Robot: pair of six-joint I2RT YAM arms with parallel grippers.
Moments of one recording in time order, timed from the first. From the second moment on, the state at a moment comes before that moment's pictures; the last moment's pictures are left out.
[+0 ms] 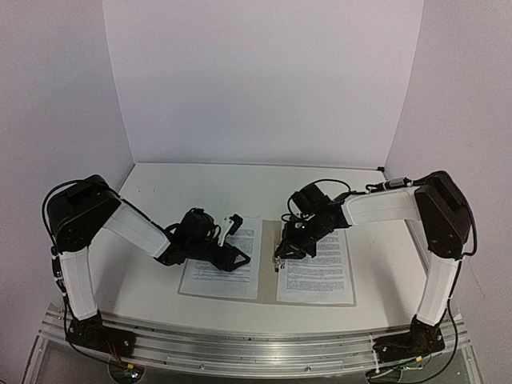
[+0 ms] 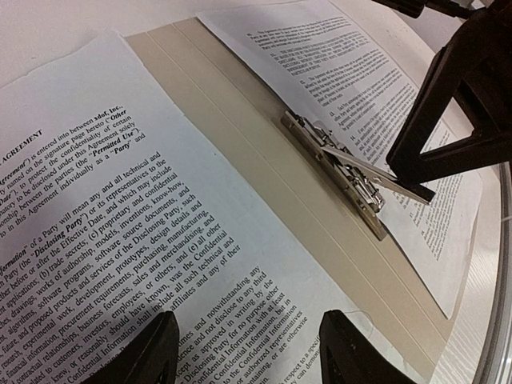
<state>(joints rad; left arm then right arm) -0.81 1.92 0.81 0.46 0.30 -0.24 0.72 1.92 1.20 -0.38 -0.36 0.94</state>
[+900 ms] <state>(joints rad) -0.80 1.92 0.81 0.46 0.30 -0.24 0.72 1.94 1.20 -0.38 -0.42 0.90</state>
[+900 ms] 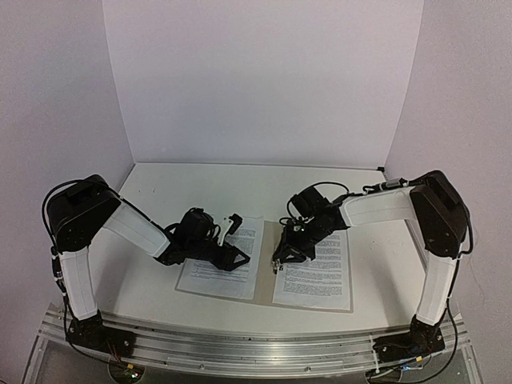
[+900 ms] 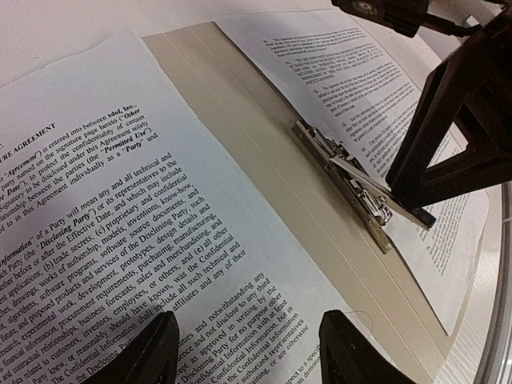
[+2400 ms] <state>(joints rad) -0.78 1.93 0.80 0.51 0.29 -0.28 0.69 1.90 1.29 -0.52 -0.31 0.95</state>
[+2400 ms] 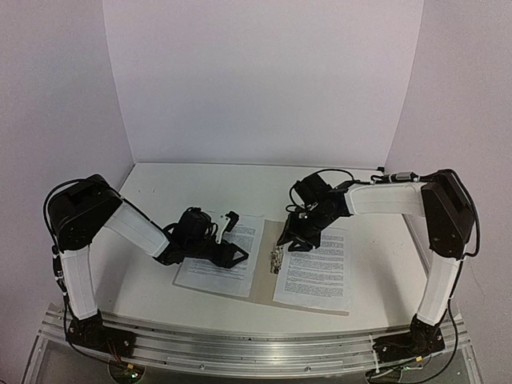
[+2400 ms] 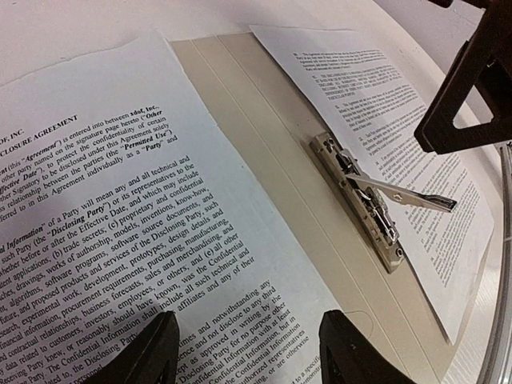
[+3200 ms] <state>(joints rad) -0.81 1.88 0.86 0.22 0.49 -0.32 0.70 1.87 1.19 -0.49 -0.36 1.10</state>
